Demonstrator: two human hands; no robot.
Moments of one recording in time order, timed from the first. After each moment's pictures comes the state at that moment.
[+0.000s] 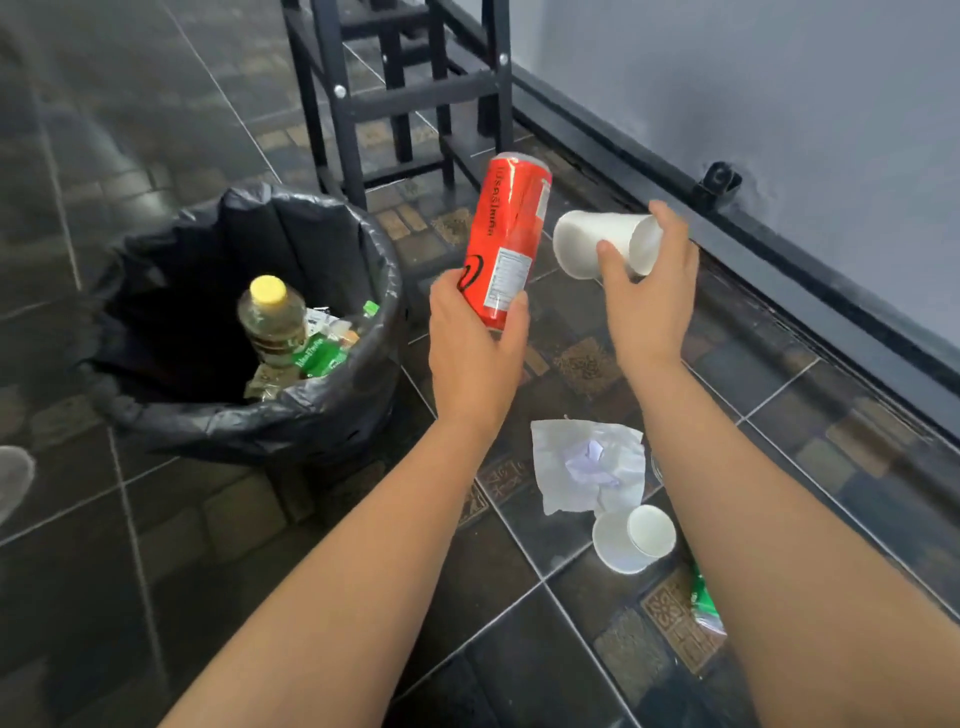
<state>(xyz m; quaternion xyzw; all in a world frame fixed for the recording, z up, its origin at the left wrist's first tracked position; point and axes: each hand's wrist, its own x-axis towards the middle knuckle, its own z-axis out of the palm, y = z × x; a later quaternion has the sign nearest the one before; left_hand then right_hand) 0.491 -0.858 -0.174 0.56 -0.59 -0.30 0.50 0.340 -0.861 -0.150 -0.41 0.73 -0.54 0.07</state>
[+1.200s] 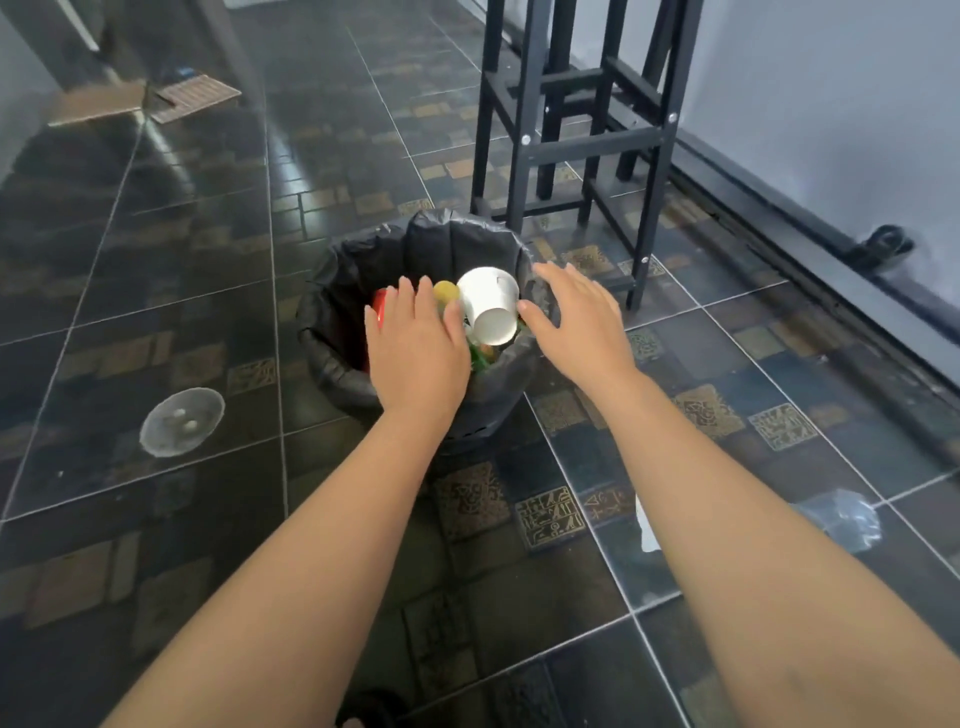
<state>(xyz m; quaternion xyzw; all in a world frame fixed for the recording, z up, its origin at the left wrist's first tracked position) 0.654 -0.864 -0.144 0.73 -0.64 -0.01 0.24 0.481 -0.901 -0.153 -0.72 0.62 -0.28 0.10</state>
